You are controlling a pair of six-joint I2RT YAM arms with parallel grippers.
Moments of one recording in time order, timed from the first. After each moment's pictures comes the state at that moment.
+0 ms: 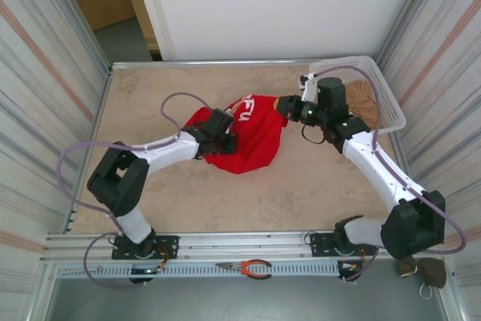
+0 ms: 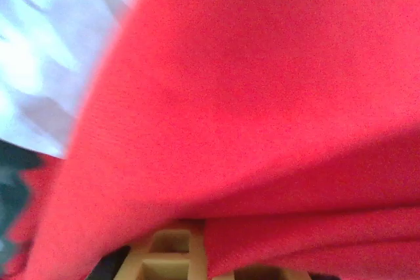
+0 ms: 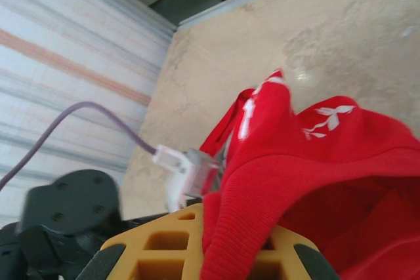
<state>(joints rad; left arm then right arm) -0.66 1.67 1.05 -0.32 0.03 -0.52 0.33 1.26 1.04 -0.23 -0.46 0.67</state>
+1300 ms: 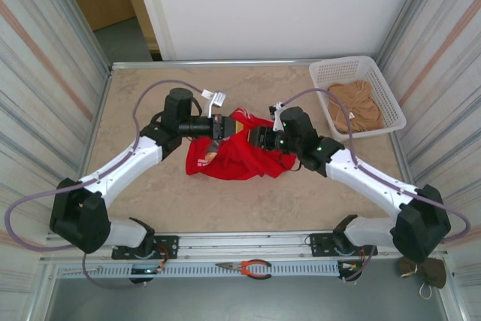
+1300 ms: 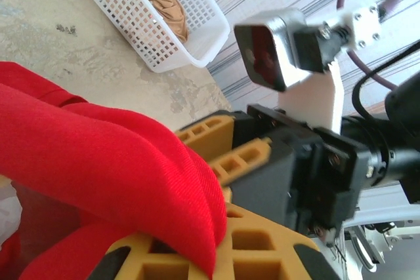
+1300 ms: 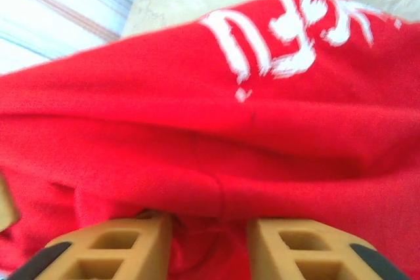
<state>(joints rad) -0.50 1.35 0.99 -0.07 0.82 -0.56 0.68 1.26 0.89 -0.17 -0.18 0.72</state>
